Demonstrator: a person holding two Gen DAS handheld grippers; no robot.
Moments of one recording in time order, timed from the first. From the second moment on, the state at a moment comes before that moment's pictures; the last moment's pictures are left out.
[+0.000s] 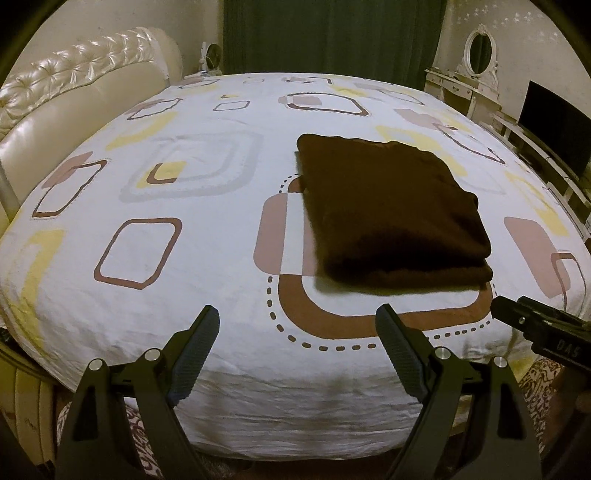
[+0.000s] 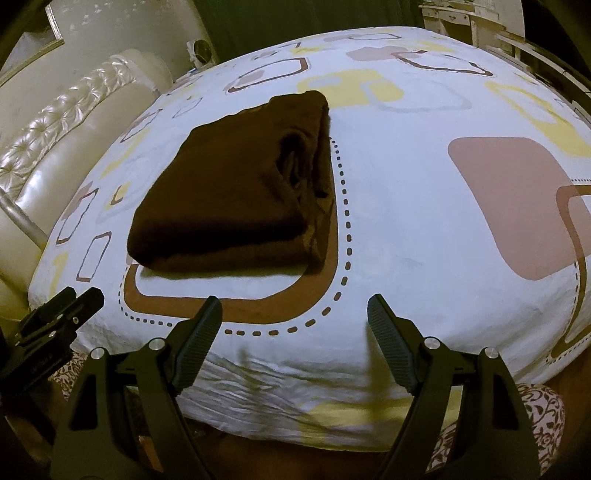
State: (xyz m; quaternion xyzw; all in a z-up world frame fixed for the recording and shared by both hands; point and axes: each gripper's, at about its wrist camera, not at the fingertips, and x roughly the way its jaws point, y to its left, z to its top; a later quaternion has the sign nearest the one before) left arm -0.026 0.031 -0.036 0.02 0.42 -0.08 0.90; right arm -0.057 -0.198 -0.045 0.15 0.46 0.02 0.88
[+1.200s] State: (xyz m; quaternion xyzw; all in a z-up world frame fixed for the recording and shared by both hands) left arm -0.027 0.029 -0.034 0.00 0.43 -0.07 0.90; right arm -0.059 -0.191 -0.054 0.15 0.47 0.02 0.87
